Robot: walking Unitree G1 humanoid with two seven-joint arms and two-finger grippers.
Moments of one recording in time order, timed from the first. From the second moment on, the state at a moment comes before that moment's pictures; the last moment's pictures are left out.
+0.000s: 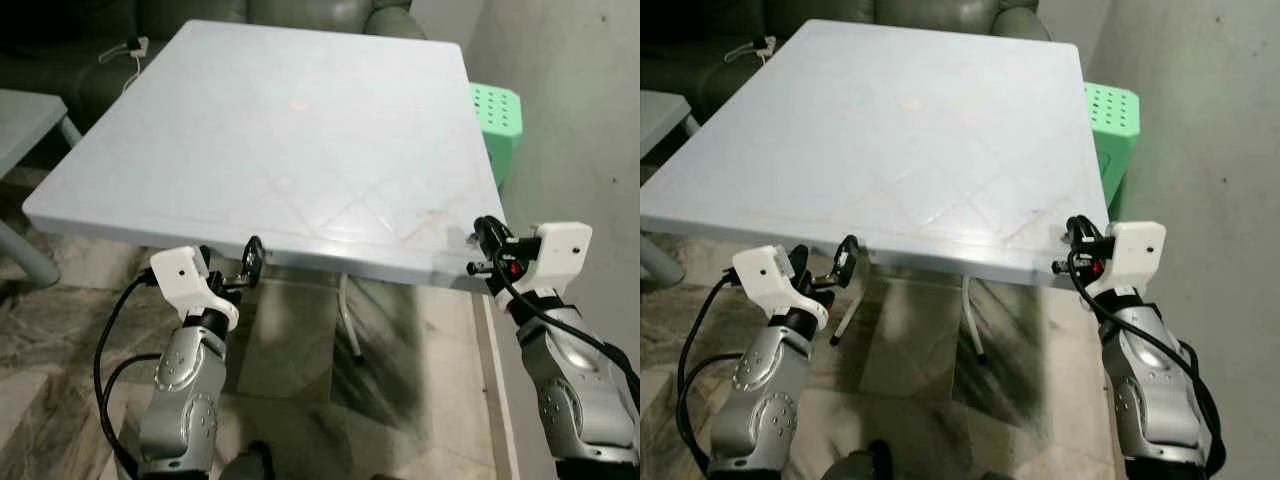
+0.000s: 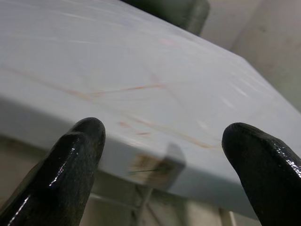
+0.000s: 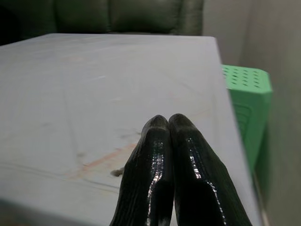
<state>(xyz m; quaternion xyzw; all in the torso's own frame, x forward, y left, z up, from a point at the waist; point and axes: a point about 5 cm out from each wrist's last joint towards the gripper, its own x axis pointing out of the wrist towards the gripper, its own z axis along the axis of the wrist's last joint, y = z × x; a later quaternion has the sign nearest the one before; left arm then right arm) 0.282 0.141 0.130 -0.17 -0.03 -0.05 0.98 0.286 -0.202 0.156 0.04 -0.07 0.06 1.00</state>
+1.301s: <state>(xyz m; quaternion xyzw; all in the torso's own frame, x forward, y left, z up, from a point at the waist) 0.284 0.145 0.134 -0.17 -0.04 -0.05 0.98 0.287 -0.203 0.157 0.03 -0.07 0.06 1.00</state>
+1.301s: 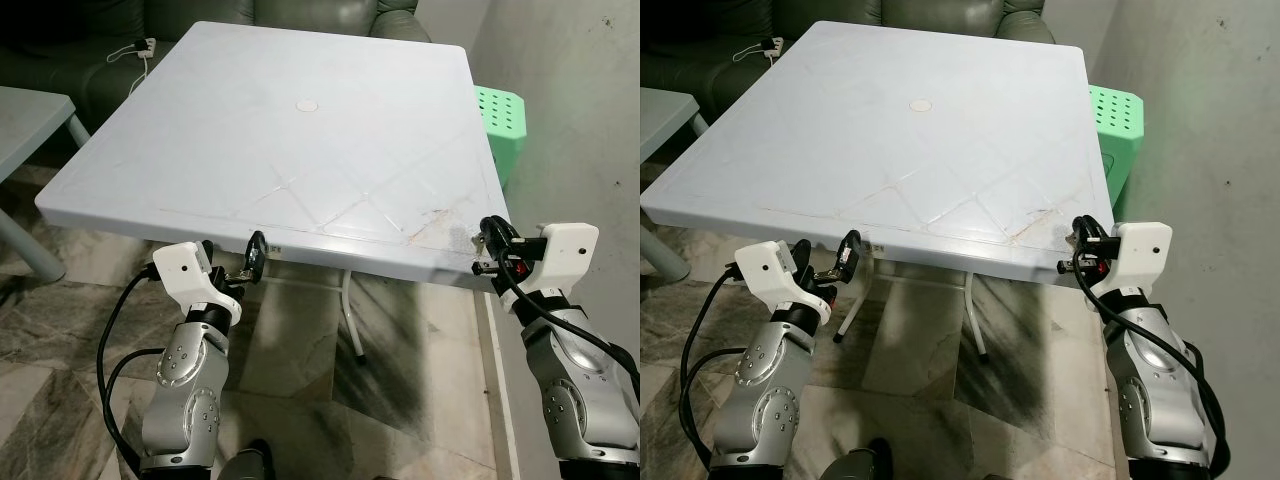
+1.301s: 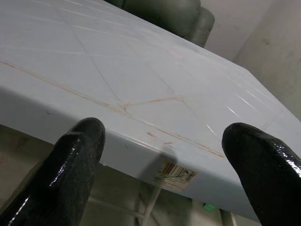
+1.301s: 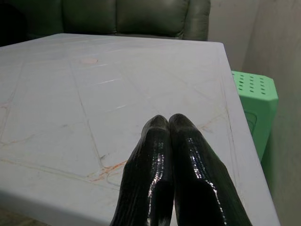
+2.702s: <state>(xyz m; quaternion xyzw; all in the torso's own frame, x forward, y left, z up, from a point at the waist) 0.286 0.148 0.132 -0.16 -0.04 -0.04 0.98 0.290 -0.201 0.159 0.03 -0.07 0.06 1.00</state>
